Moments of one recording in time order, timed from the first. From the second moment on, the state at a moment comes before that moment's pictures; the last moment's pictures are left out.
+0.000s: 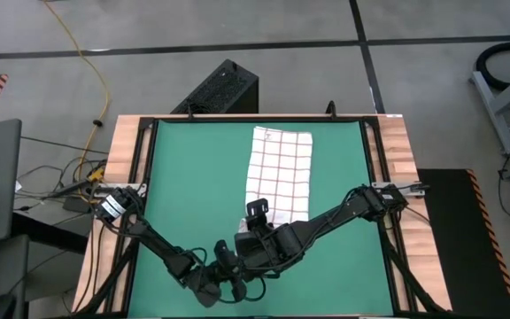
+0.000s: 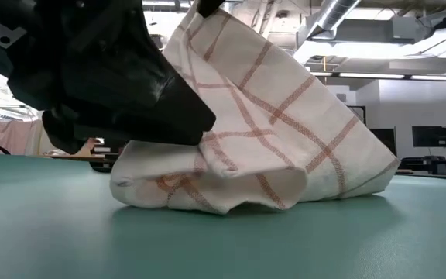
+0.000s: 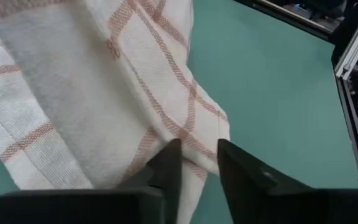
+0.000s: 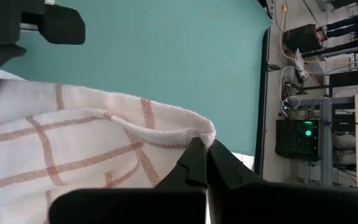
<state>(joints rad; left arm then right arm) -0.72 2.03 1.04 0.41 -0.89 -0.83 0.47 2.24 2.34 -1.35 0.84 0.04</state>
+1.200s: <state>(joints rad) -0.68 2.03 1.04 0.30 -0.90 -1.01 0.48 2.24 2.34 -1.35 0.83 0.01</state>
